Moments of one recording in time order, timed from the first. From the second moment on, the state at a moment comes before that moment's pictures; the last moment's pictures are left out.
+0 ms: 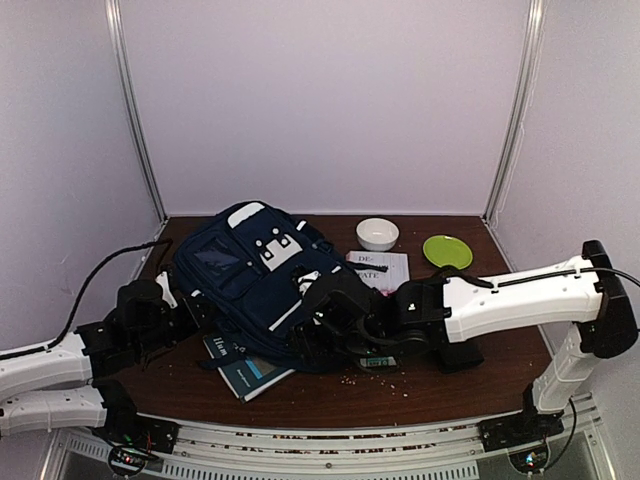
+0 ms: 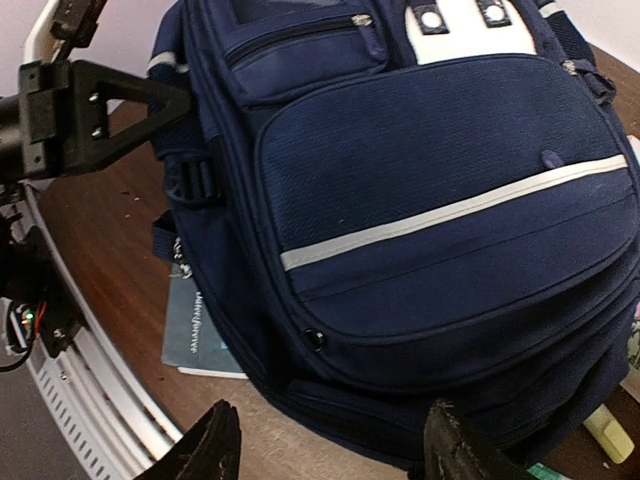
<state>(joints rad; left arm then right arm) -0.72 0.76 0.32 0.01 -0.20 -0.91 1.32 1.68 1.31 -0.38 0.36 0.57</state>
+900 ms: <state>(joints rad) -0.73 0.47 0.16 -0.22 -0.05 -1.17 1.38 1.65 1.23 -0.21 0.19 0.70</state>
